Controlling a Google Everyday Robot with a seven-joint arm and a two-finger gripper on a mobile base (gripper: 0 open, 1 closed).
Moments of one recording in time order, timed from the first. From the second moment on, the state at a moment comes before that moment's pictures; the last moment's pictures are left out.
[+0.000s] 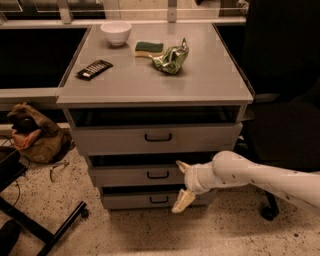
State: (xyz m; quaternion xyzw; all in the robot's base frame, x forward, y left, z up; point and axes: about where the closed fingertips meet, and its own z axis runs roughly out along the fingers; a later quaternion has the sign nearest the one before) arm 0.551 -0.070 0.500 -0.64 0.68 0.15 0.32
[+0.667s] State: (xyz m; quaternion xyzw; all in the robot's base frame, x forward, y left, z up) arm 0.584 -0.055 0.444 -0.64 0.68 0.14 0.33
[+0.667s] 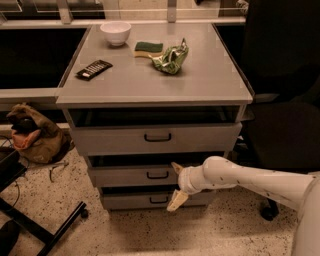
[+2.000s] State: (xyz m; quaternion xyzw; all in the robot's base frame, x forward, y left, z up) arm 0.615 -0.040 0.435 -0.65 0.68 0.09 0.34
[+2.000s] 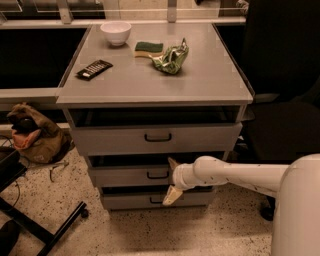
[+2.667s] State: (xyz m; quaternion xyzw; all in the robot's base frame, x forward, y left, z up) arm 0.641 -0.034 0.431 -0.65 0.67 0.09 0.34
